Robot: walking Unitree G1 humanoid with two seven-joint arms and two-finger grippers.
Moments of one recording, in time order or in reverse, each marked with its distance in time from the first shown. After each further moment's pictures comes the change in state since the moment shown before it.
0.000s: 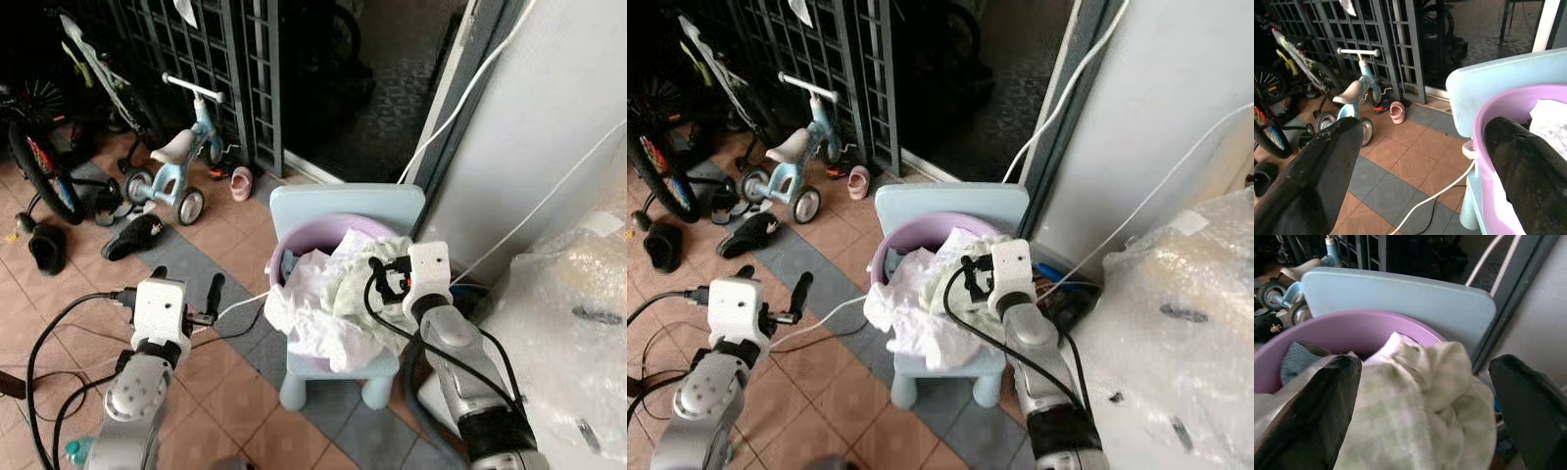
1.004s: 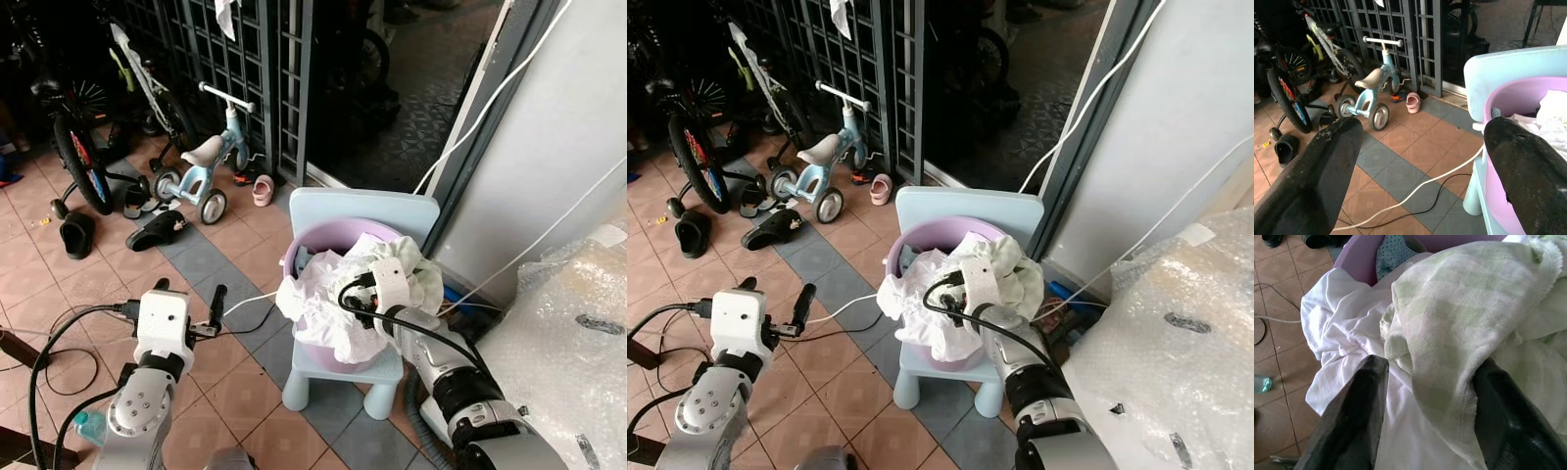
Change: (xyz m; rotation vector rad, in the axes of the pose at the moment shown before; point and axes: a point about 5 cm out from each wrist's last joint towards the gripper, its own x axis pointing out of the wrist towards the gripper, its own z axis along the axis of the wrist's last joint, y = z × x) left arm -0.014 -0.005 -0.002 -0.001 0.031 0.012; right arm 0.025 0.037 -0.038 0.092 0.405 0.218
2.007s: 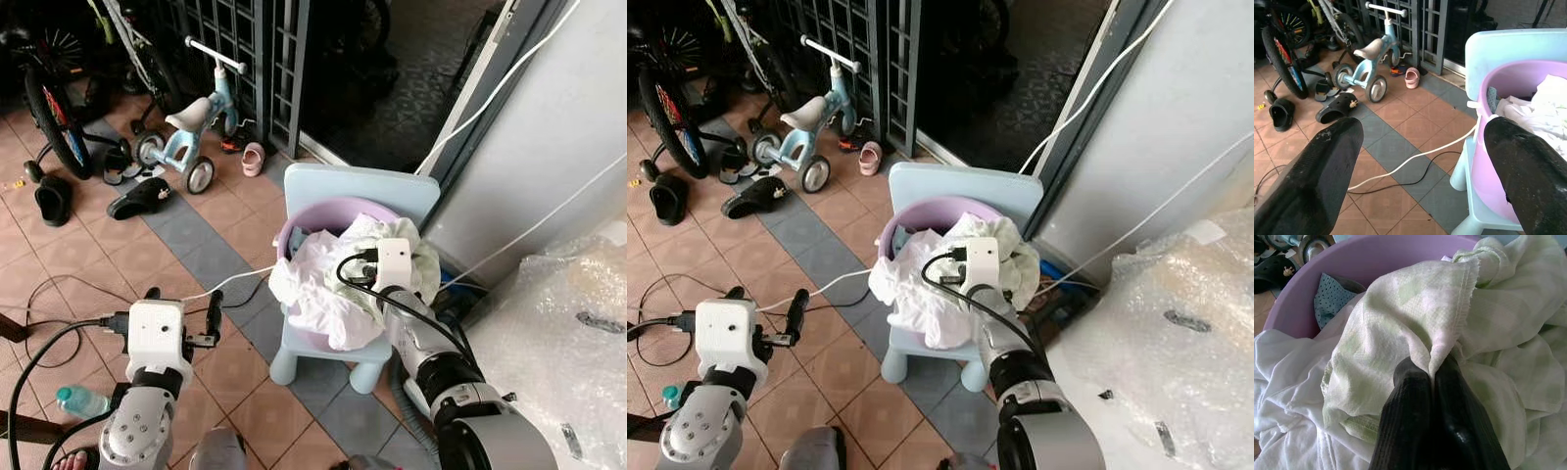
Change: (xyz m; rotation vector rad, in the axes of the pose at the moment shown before) left arm -0.025 -0.011 0.020 -0.041 0.034 0.065; right arm 0.005 -0.002 0.030 0.131 -0.205 -0.216
